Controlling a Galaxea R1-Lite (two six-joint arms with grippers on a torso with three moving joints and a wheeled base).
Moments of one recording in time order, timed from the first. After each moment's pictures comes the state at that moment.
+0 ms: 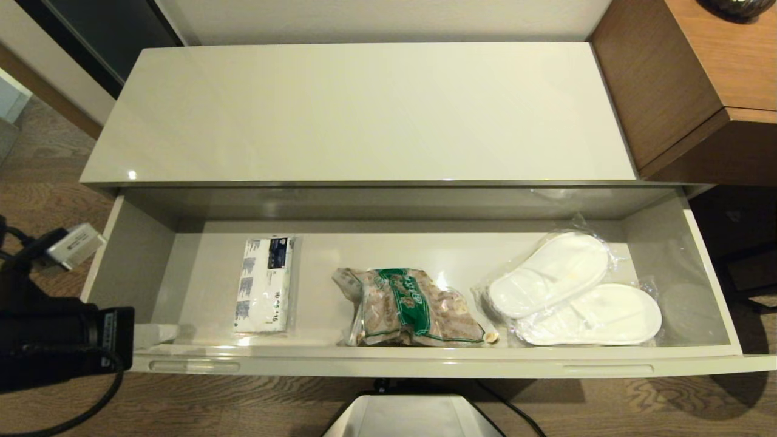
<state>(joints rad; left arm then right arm) -0.01 1.20 -0.79 0.30 -0.27 -0.13 0.01 0.00 0.00 0.00 -0.02 0.04</state>
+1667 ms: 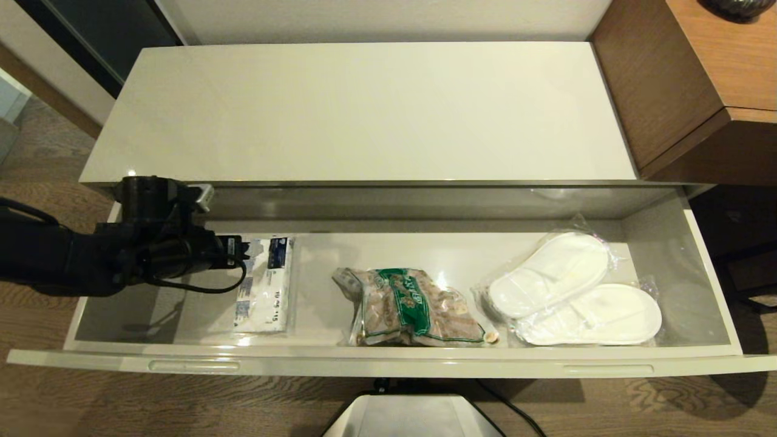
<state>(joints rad) -0.02 1.88 -1.04 -0.31 -0.06 0.01 0.01 0.00 0.00 0.00 -0.02 0.04</state>
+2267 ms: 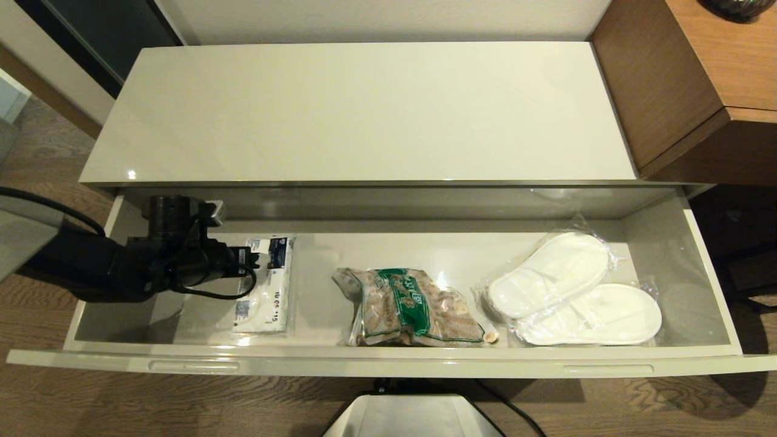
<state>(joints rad) -0.01 2.01 -1.06 -0.39 -0.04 0.00 0.01 0.00 0.00 0.00 -0.02 0.04</state>
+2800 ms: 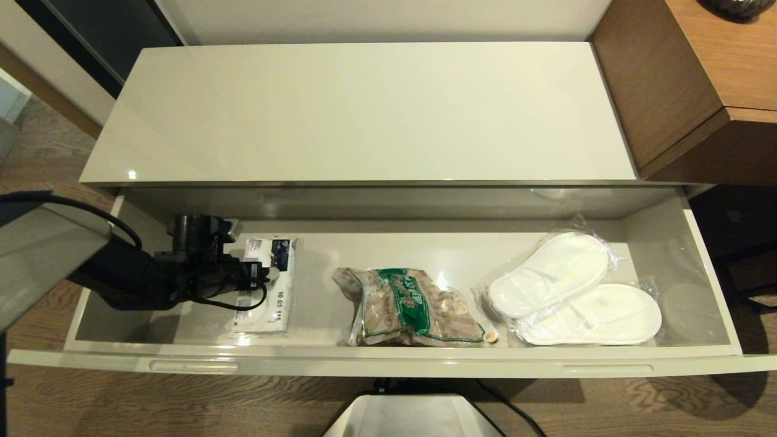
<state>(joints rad) -0.01 2.15 -1.09 -0.44 -0.04 0.00 0.01 0.00 0.00 0.00 -0.02 0.04</state>
